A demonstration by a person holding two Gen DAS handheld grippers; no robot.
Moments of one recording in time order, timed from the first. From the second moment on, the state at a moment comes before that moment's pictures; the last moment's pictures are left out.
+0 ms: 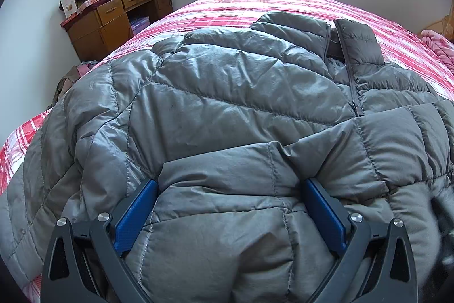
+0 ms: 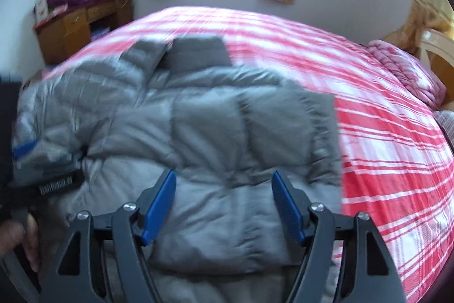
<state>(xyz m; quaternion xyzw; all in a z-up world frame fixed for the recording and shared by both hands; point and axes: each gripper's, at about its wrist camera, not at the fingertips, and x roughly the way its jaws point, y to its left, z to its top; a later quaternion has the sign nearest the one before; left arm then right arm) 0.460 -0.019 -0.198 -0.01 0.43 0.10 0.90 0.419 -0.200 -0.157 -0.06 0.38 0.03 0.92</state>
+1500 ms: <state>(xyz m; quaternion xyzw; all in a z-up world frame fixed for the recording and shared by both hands) 0.238 0.277 -0.167 -0.13 0.44 0.21 0.87 0.263 -0.190 -0.134 -0.06 0.31 0.09 0.94</state>
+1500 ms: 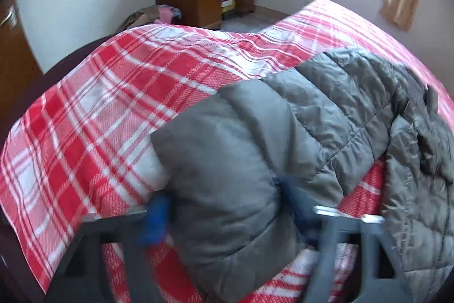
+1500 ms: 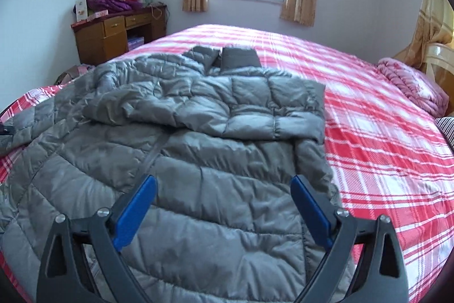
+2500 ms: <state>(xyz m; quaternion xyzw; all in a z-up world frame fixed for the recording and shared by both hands) 0.312 -0.020 -0.021 0.10 0.27 -0.01 0.96 0.256 -0.293 -0.129 0.05 0.29 0.00 0.96</state>
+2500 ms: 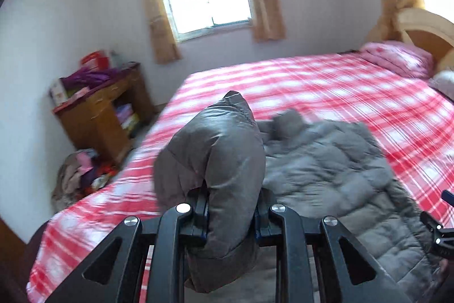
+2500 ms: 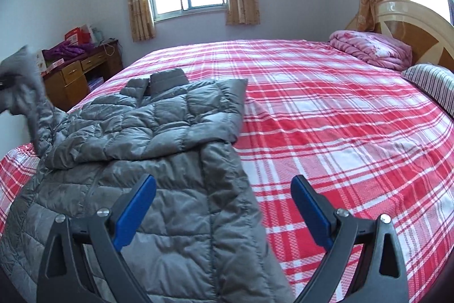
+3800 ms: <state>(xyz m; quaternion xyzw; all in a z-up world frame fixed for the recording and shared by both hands) 0.346 0.119 -0.183 0.01 0.39 0.19 0.90 0.325 -0.217 -0.154 0.04 0.40 0.12 0.91</state>
